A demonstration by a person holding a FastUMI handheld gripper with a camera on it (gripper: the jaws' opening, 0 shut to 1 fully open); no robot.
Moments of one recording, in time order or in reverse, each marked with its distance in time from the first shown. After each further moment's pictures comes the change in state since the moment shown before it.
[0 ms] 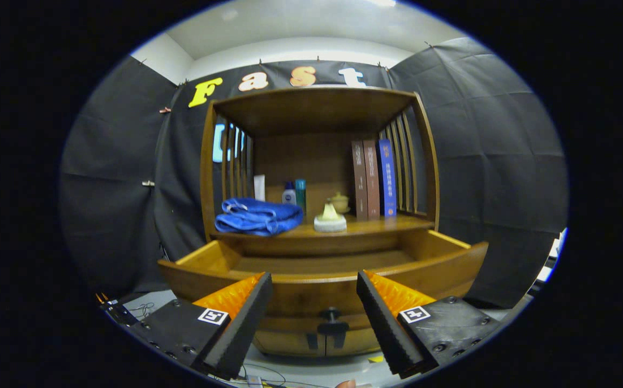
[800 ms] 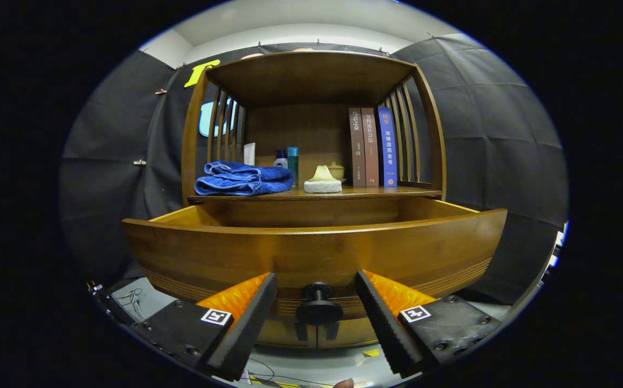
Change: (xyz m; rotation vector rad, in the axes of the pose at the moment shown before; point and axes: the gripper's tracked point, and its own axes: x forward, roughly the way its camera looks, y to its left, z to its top) arm 0.041 -0.013 -0.042 -0.019 0.068 -0.013
